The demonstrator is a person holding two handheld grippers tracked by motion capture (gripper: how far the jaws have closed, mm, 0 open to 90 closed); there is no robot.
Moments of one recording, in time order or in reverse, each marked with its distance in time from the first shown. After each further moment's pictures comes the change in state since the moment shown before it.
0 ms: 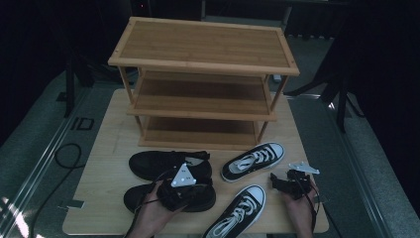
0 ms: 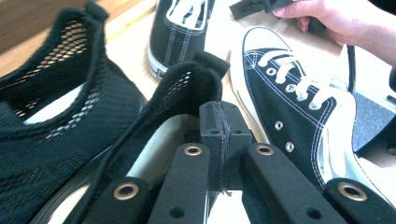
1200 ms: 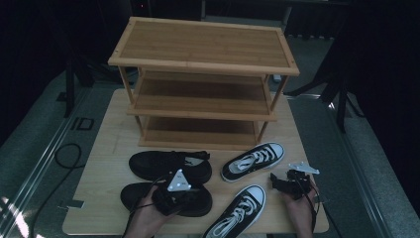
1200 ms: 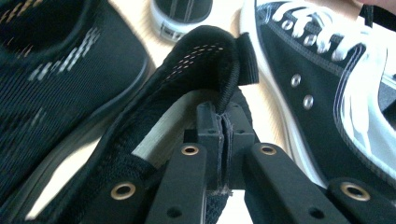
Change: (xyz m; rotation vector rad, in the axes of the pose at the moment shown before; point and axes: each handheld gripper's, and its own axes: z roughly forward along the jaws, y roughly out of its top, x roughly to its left) left arm 0.012 -0.031 -0.005 0.078 0.004 -0.015; right arm 0.000 0.000 0.000 0.001 0.003 -0.002
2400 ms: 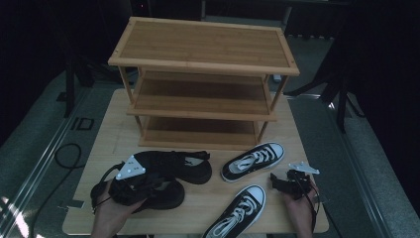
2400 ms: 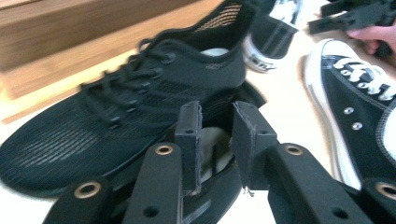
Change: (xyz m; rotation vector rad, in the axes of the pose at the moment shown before) left arm 0.046 -0.026 -0.079 -0.144 0.176 -0.197; right arm 0.000 0.000 0.000 0.000 0.000 0.000
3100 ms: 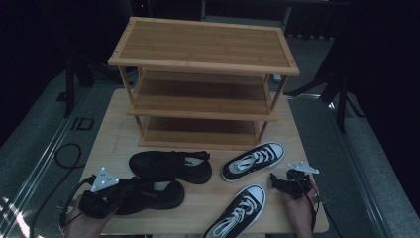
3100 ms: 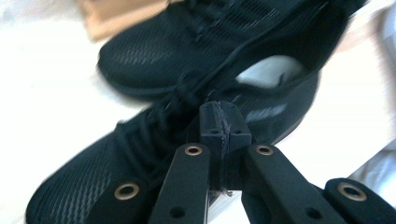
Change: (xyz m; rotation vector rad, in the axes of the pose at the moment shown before) left arm 0.017 -0.042 -0.033 0.114 0.182 -0.069; right arm 0.000 0.001 0.001 -0.002 0.002 -0.004
